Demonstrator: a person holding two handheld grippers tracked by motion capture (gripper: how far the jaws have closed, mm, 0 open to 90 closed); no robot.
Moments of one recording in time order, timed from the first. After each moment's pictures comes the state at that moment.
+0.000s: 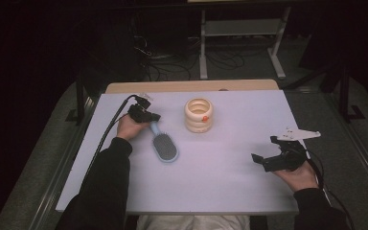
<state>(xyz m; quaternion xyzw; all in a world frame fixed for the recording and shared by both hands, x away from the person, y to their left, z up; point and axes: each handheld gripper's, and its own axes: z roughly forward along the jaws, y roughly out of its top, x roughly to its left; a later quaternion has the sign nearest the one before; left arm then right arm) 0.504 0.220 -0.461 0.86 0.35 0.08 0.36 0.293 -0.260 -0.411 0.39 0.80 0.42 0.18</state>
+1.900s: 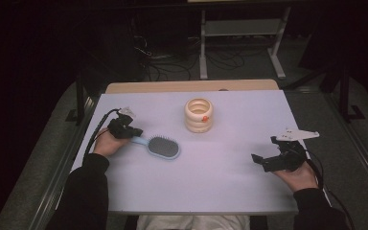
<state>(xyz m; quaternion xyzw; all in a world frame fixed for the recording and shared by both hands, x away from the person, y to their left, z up) 0.436 0.268 -0.456 0.88 0.34 0.10 0.31 0.293 -0.259 -0.411 0.40 0.80 0.41 0.18</state>
